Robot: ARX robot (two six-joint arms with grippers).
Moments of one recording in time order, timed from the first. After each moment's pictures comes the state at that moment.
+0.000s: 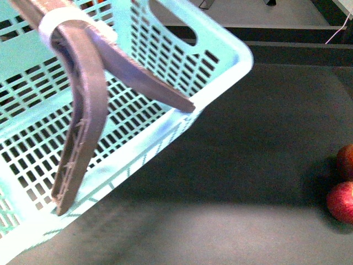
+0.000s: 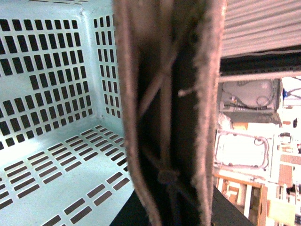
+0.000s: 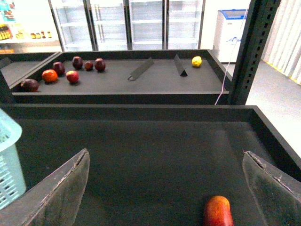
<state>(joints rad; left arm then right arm) -0.36 1.34 0.91 -0.11 0.26 -1.01 0.00 0.01 0.02 0.00 0.00 0.00</state>
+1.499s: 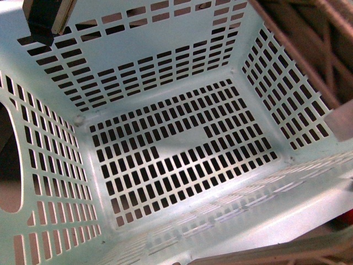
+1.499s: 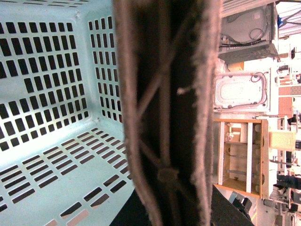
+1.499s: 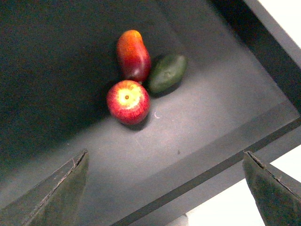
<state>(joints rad) -0.66 1.39 0.97 -0.10 0.22 -1.01 -0.25 0.60 0.10 -0.25 0.18 0.21</state>
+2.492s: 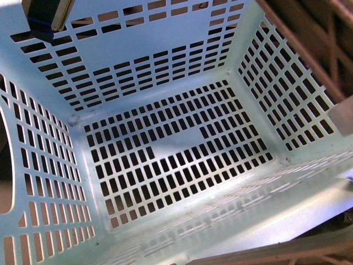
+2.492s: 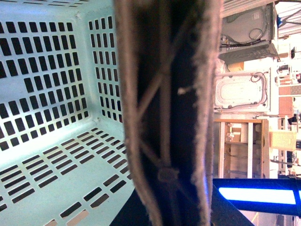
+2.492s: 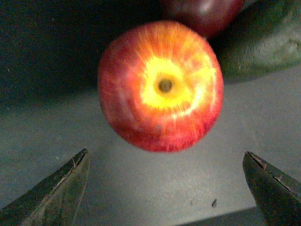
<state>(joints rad) -0.66 1.39 0.97 -0.10 0.22 -1.01 -0.18 2.26 0.59 0.60 0.15 -0.04</state>
